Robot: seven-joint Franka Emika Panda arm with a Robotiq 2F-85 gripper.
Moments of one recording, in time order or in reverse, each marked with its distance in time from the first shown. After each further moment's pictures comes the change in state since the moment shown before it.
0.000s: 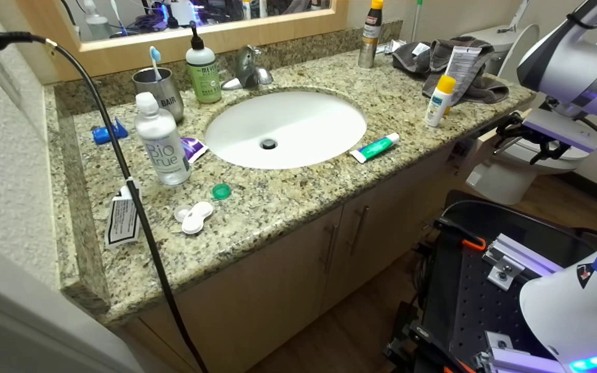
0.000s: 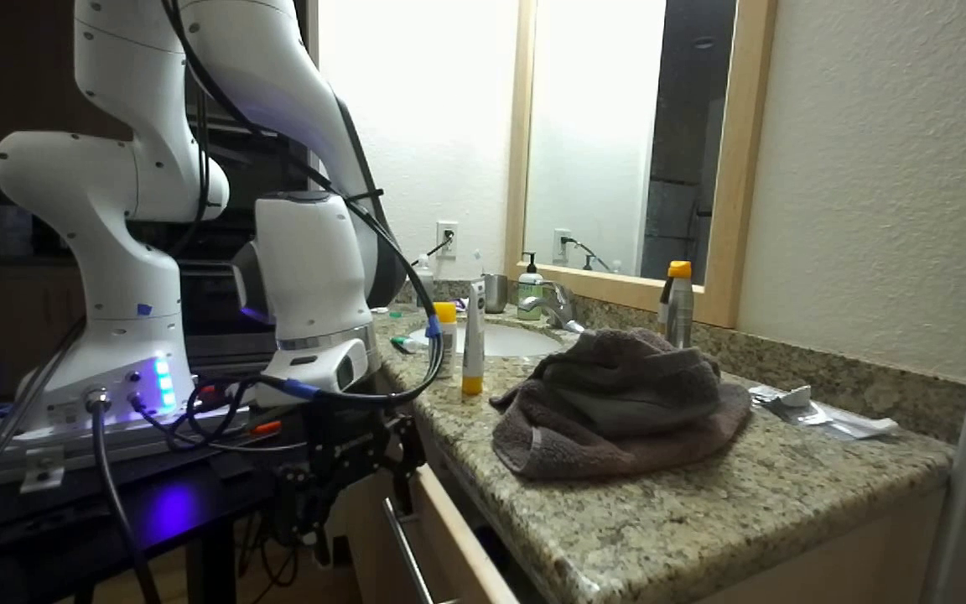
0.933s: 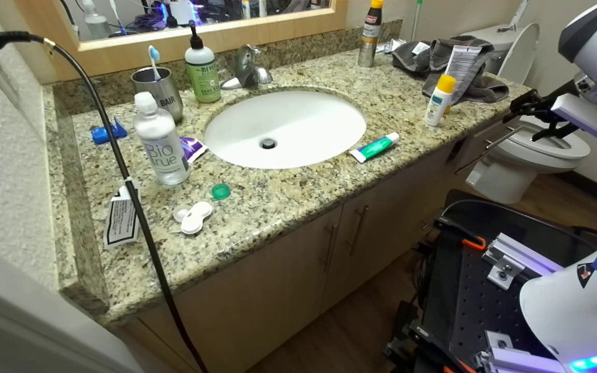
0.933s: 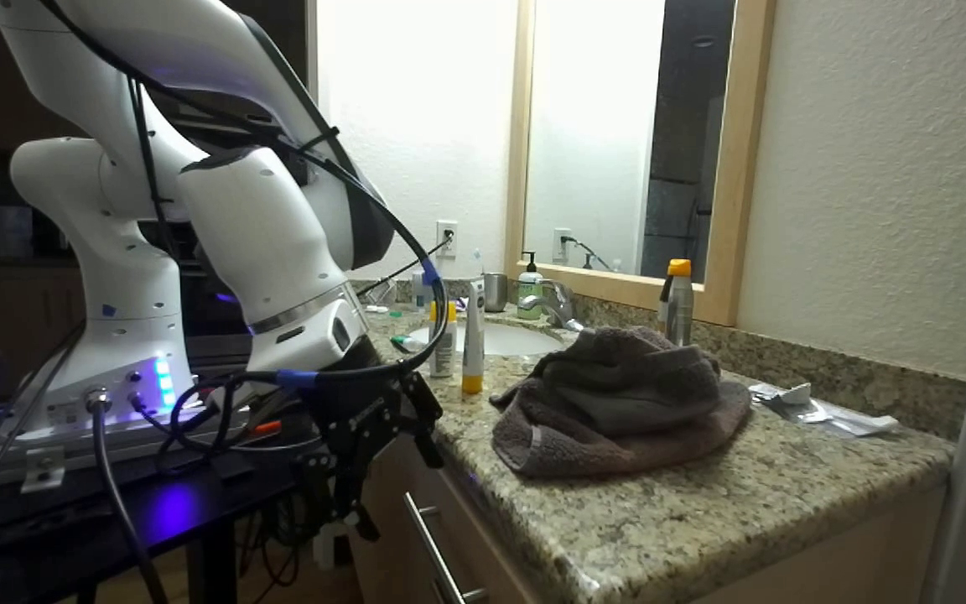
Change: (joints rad) arm -0.728 0.085 0.622 0.018 -0.033 0.018 -0.345
